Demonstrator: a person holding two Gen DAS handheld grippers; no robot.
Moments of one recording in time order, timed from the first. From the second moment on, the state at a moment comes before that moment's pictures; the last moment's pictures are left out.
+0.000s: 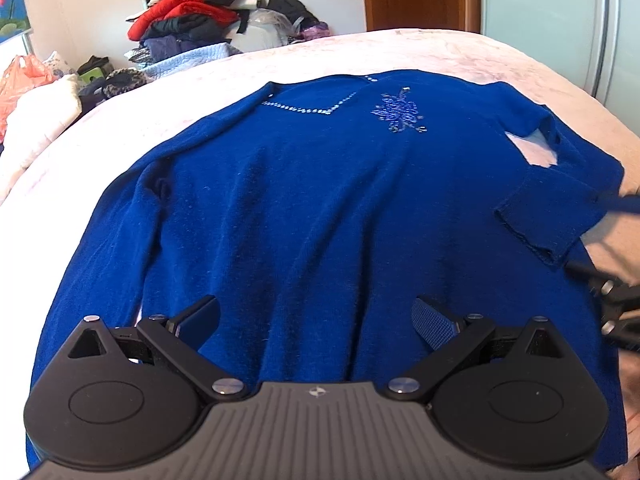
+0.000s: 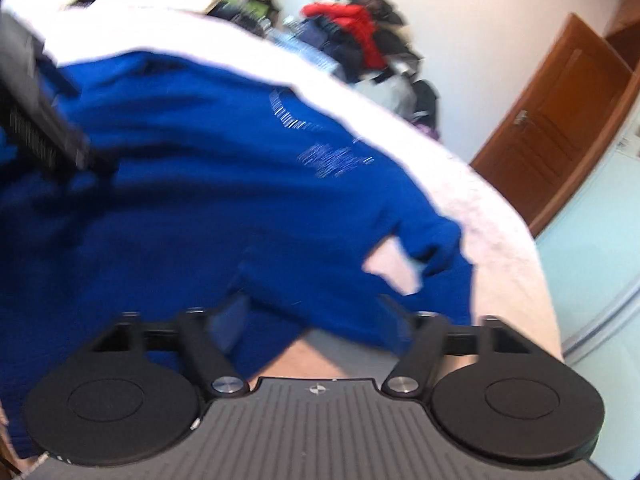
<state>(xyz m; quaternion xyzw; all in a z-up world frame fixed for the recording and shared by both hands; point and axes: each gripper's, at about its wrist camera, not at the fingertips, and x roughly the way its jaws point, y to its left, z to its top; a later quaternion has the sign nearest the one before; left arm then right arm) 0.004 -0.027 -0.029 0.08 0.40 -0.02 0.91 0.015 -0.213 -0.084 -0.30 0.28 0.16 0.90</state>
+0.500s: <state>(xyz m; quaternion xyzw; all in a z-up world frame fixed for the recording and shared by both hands) 0.011 -0.029 -0.034 0.08 0.41 -0.02 0.91 0.041 -0.252 -0.088 -0.16 0.29 0.17 0.93</state>
